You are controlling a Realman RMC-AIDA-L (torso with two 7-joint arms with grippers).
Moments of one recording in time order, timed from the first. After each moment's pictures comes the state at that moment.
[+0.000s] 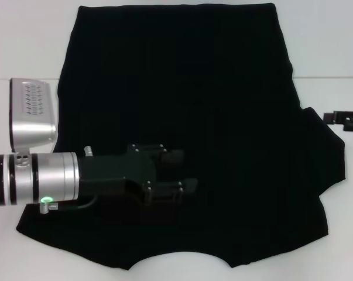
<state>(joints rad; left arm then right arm) -0.62 -2.16 0.64 0.63 2.07 1.54 -1.26 0.62 1.90 -0.72 -0.65 -2.16 -1.19 2.29</state>
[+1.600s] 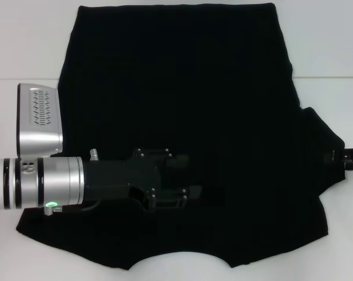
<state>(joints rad) -0.62 -2.16 0.67 0.61 2.06 1.54 -1.18 0.61 1.92 -0.72 -0.58 -2.32 -1.14 2.38</state>
